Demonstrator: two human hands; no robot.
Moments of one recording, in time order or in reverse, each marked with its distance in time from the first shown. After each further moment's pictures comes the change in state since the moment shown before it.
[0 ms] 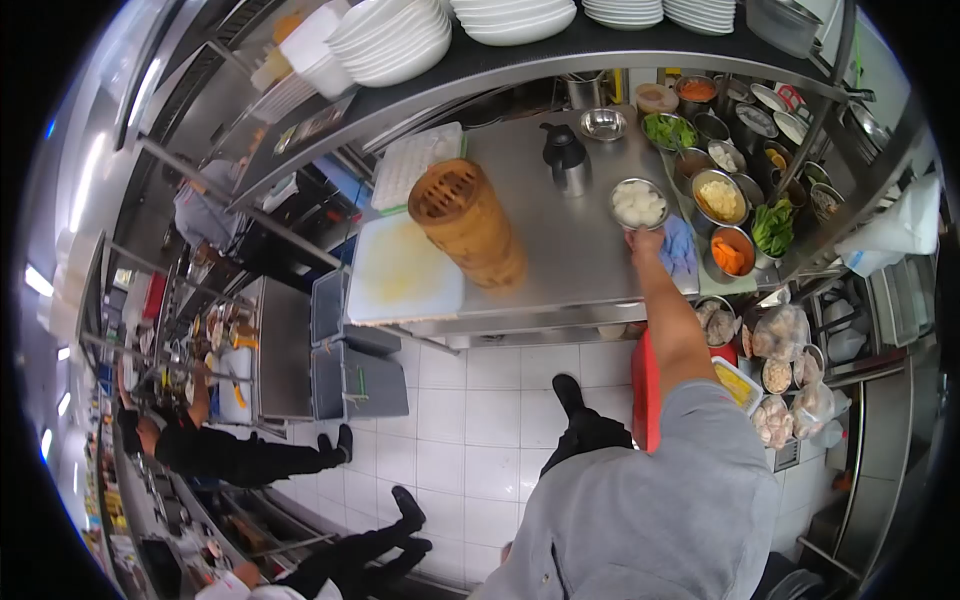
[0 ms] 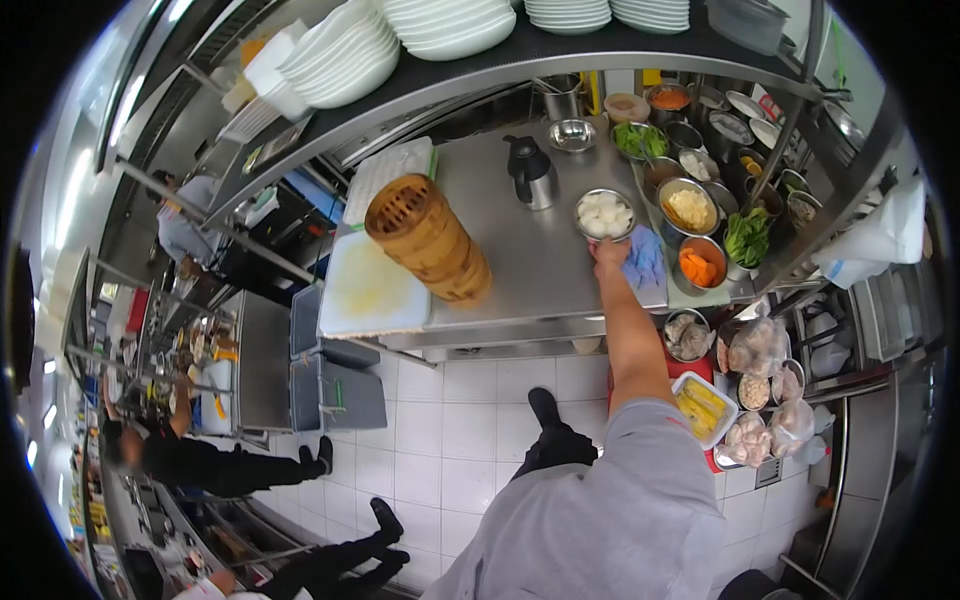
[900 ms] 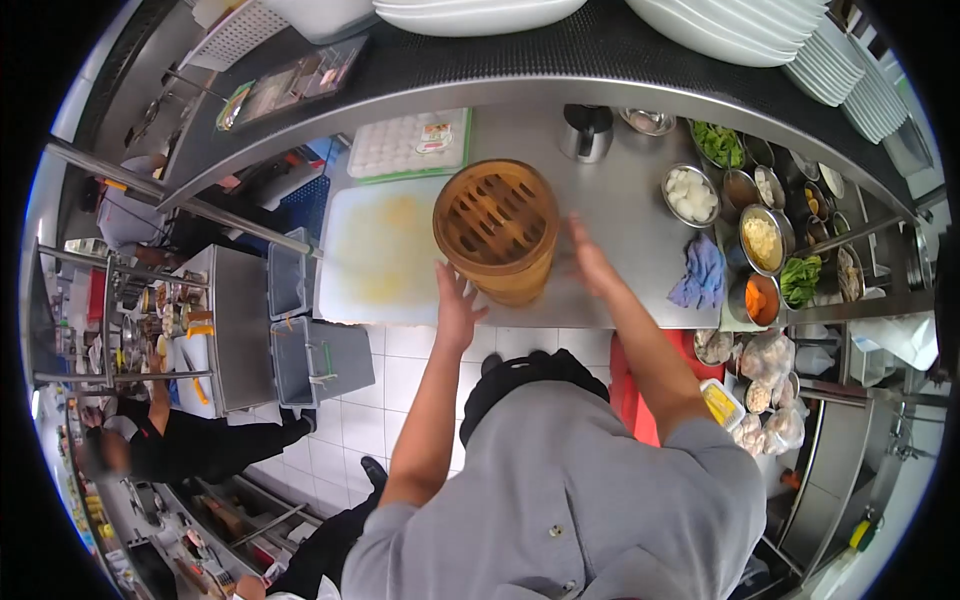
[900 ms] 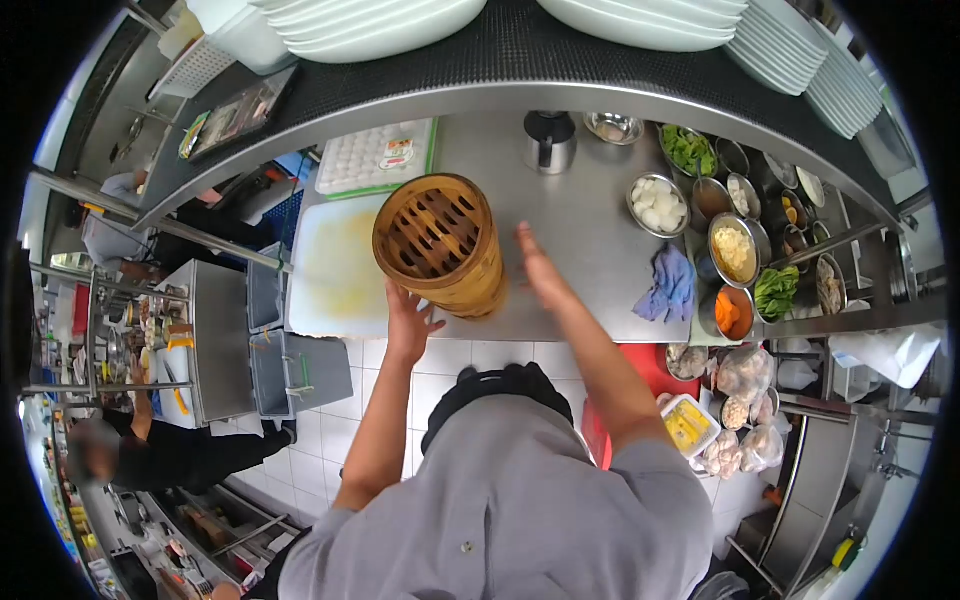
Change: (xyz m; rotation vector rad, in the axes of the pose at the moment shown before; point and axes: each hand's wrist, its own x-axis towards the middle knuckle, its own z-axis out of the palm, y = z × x) left_hand 0.154 0.599 -0.352 -1.034 -0.273 0.479; right_hand -0.162 -0.006 0.175 -0.681 -0.718 0.466
